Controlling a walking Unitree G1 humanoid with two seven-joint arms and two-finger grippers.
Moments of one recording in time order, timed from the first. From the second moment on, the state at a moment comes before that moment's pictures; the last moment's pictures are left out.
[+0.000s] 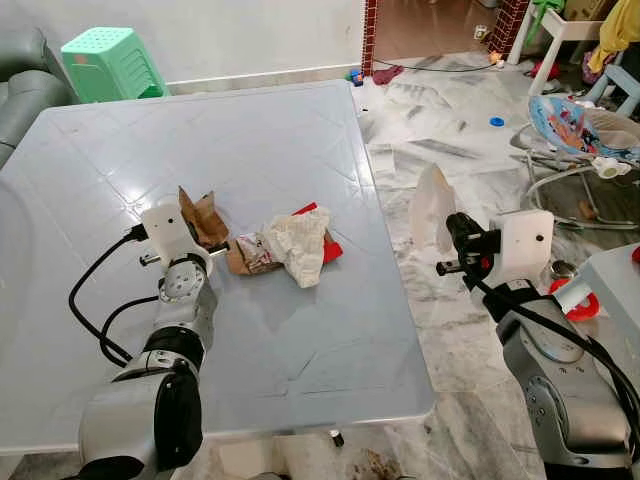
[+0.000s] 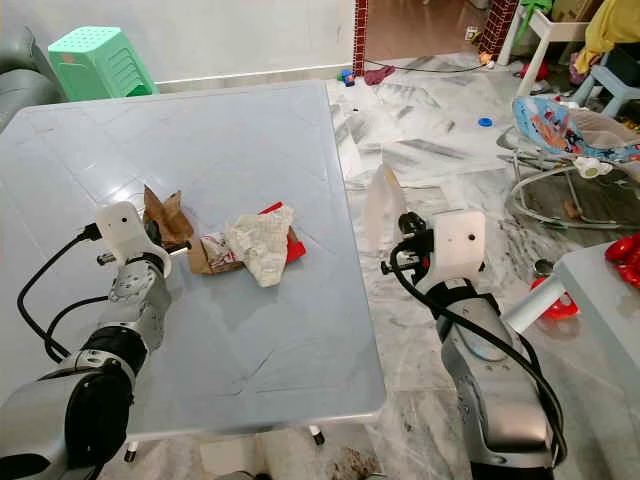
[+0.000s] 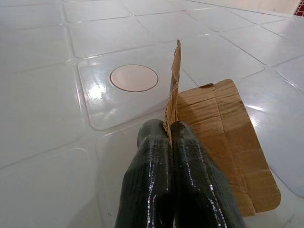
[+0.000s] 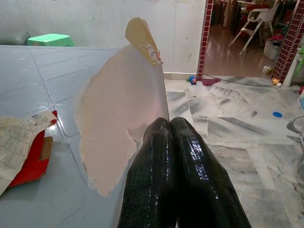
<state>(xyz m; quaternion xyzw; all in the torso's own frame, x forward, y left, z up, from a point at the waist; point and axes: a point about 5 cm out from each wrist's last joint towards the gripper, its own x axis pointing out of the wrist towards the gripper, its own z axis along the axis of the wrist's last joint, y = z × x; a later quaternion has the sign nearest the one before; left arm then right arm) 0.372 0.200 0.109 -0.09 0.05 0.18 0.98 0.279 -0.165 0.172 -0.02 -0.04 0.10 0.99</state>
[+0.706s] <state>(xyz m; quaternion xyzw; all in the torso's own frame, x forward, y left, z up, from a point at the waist) 0.326 0.207 0.140 0.03 -0.12 0.14 0.98 0.294 -0.153 0.185 0.00 -0.07 0.11 0.99</state>
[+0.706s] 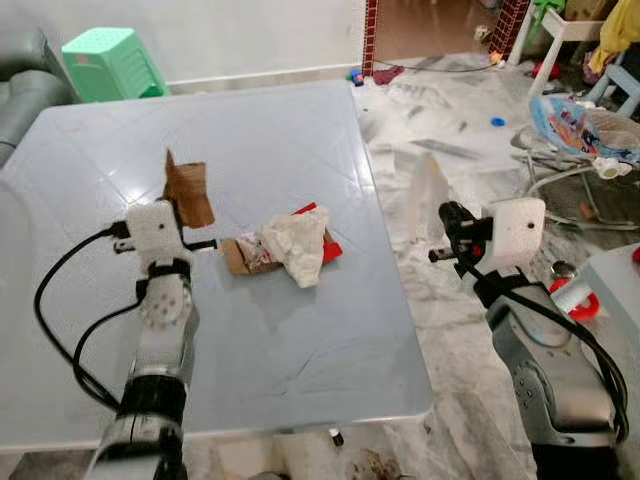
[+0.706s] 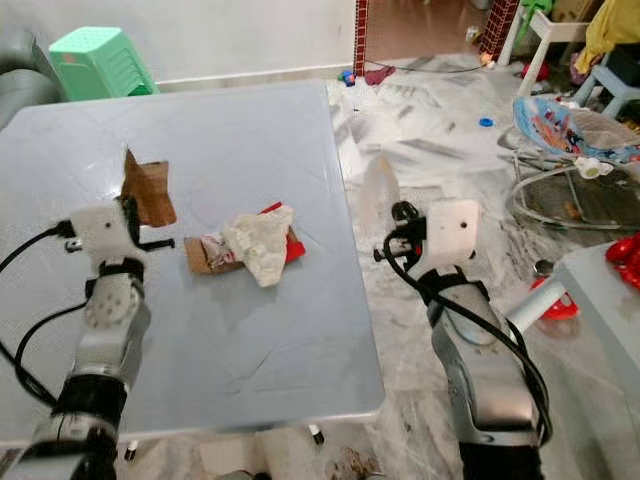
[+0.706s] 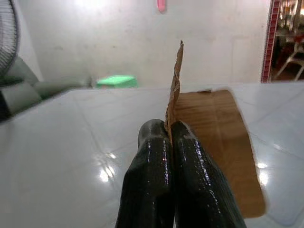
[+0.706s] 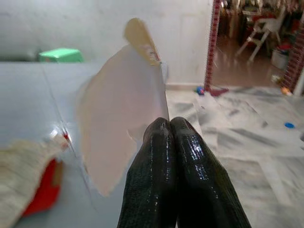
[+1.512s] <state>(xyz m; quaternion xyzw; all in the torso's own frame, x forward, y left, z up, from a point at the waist) 0.269 0.177 0.164 -0.01 -0.11 0.08 0.99 0.309 -0.137 0.204 0.00 -0.12 0.13 0.98</state>
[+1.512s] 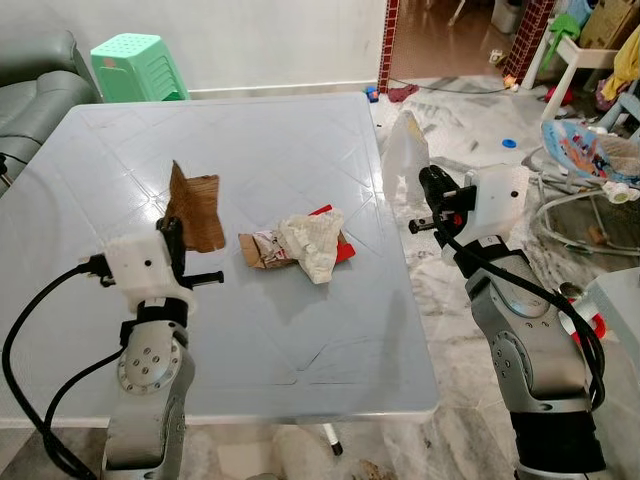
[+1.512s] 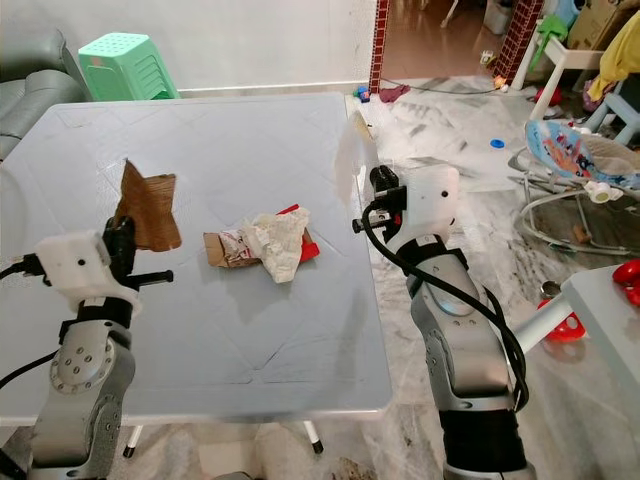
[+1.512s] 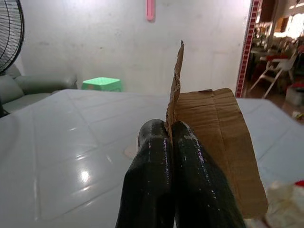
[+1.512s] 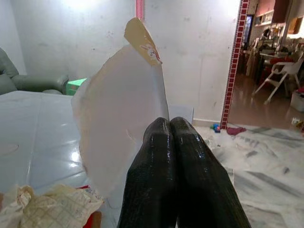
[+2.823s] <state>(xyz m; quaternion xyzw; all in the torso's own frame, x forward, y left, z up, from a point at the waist) 0.271 0.167 0.169 -0.05 -0.08 0.05 0.99 0.315 -0.127 0.205 0.00 -0.12 0.15 0.98</state>
